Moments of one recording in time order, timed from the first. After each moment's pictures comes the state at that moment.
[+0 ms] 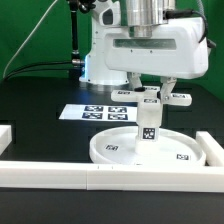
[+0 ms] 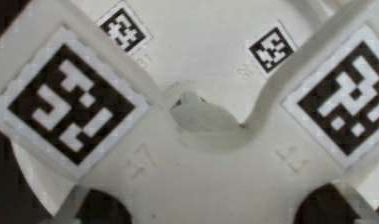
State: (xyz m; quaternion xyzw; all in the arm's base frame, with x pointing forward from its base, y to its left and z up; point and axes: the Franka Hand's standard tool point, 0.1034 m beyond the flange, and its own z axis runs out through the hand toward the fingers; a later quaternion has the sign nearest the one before) arm 0.562 0.039 0.098 -0.86 0.51 0.01 0.06
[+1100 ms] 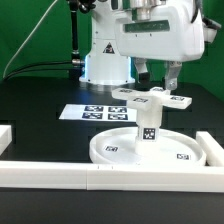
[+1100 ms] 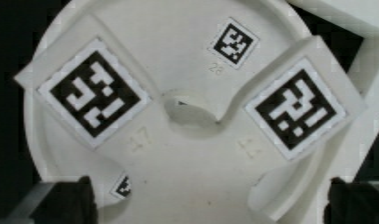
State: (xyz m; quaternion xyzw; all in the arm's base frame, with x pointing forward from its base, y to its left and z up) arm 0.564 0.044 0.122 -0.83 0.56 0.01 0.07
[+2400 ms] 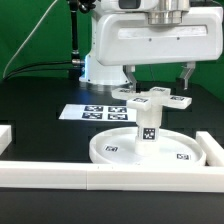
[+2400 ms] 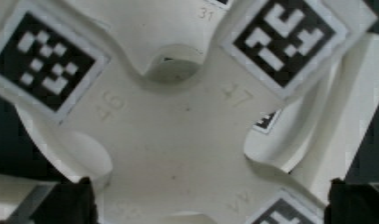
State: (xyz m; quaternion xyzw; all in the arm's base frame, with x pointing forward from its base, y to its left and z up) arm 0.570 0.051 0.117 -0.99 -0.15 -0.02 0.02
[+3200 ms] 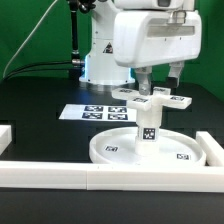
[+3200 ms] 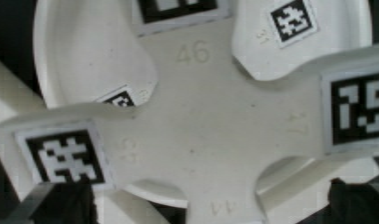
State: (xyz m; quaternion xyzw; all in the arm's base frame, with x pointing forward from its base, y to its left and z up) arm 0.574 0.053 0.117 -0.88 -0.48 -0.02 -0.02
